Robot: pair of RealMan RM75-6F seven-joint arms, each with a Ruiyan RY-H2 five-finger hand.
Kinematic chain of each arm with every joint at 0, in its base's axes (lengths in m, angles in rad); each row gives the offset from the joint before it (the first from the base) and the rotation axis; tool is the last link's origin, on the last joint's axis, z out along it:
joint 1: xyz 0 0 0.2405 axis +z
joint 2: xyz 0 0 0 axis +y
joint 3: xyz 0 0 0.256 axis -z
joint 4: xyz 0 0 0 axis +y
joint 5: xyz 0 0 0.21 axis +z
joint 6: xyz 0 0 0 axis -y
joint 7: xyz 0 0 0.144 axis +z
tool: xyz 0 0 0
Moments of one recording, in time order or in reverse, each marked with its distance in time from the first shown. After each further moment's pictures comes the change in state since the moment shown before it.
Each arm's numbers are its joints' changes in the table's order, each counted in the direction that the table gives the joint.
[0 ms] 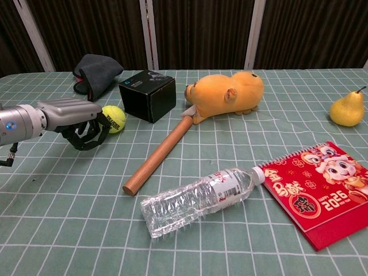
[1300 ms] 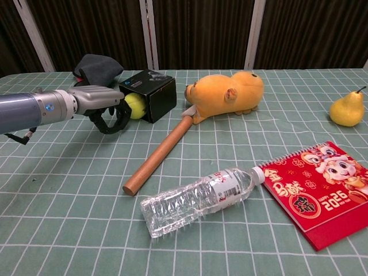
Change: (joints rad) left arm -0.180 -0.172 -0.057 0.395 0.119 0.037 -0.360; right arm 0.001 -0.008 -0.010 0.006 0.024 -0.006 -0.019
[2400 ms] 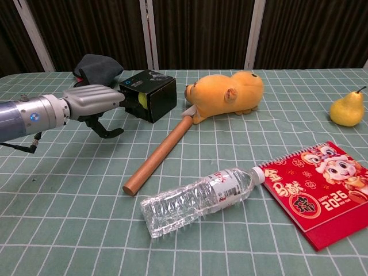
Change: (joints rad) left arm 0.061 0.043 -0.082 -0.096 0.068 -0.234 0.032; right arm -0.012 0.004 0.020 -0.013 -0.034 -0.023 -0.007
